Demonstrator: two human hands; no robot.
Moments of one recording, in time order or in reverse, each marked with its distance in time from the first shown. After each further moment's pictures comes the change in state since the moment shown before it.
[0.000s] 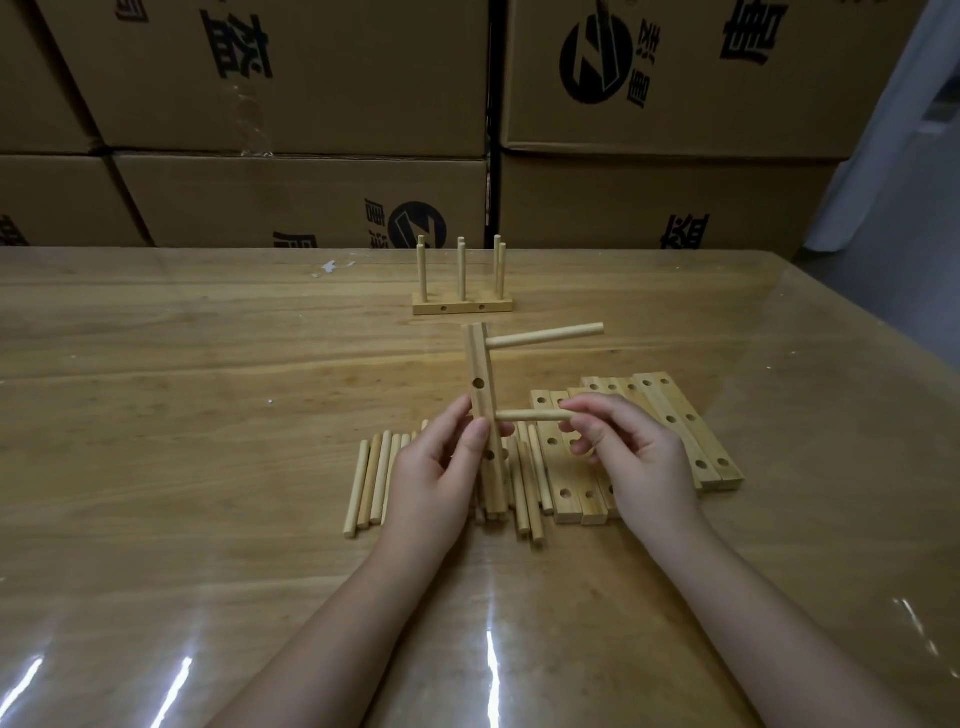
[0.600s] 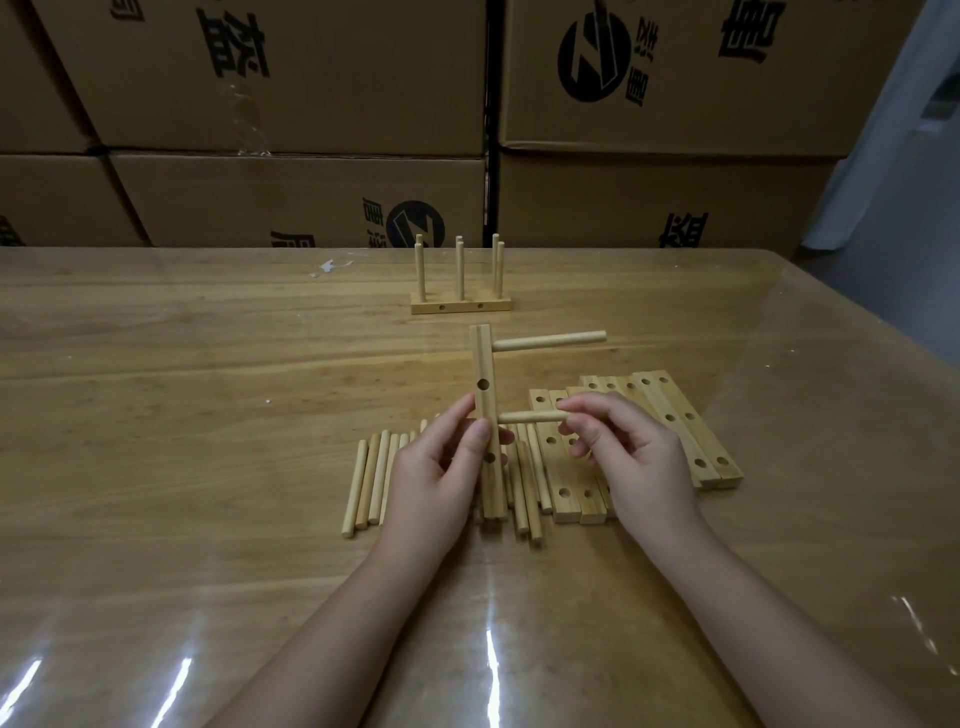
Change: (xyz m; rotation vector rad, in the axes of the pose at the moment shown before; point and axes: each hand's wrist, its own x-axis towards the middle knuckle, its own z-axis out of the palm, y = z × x) left_hand 0.000 0.001 0.000 0.026 0.007 -0.004; right_hand -0.001 -0.006 0.002 -0.019 -0.001 -0.029
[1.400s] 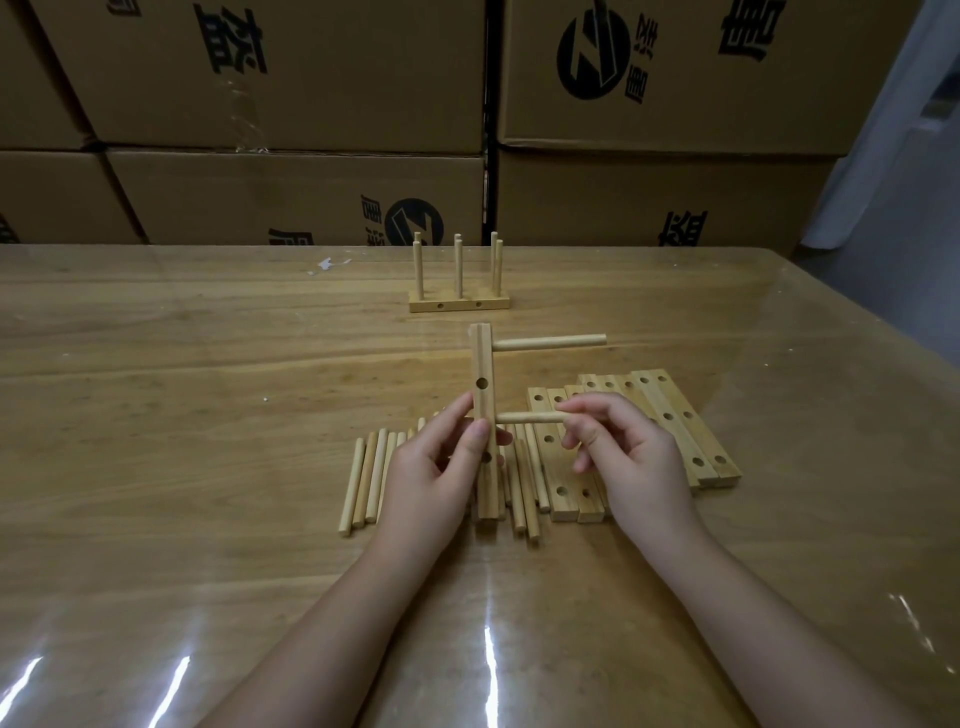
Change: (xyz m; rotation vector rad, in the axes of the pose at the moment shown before) left_hand -0.001 0.002 -0.001 0.002 -0.031 -0.040; right_hand -0.002 0.004 0.000 -0.026 -0.008 0.049
